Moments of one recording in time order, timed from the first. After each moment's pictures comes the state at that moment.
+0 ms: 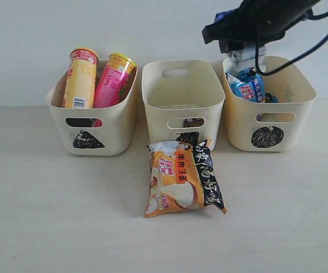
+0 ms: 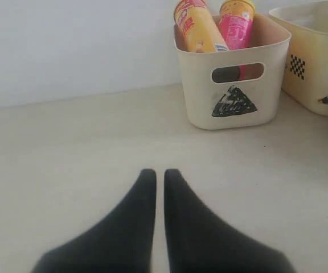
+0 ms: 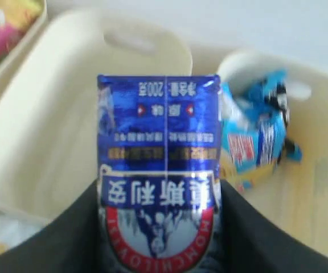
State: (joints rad) left arm 0.03 0.00 0.00 -0.30 0.29 0.42; right arm 0.40 1.74 -1.60 -0.19 0.61 0.13
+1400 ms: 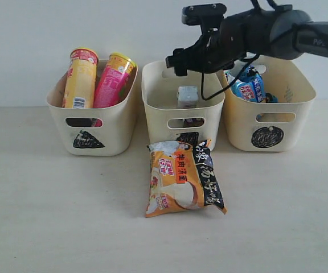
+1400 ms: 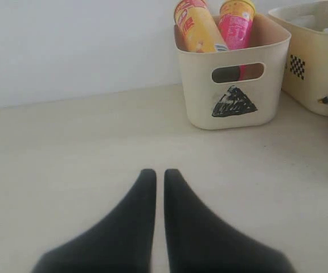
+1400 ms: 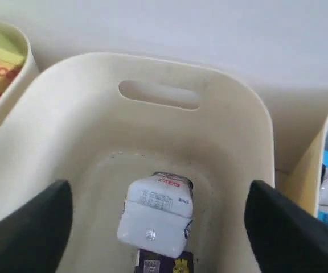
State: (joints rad) left arm 0.03 0.00 0.00 -0.30 0.29 0.42; right arm 0.40 2.21 -1.94 -0.12 0.40 0.18
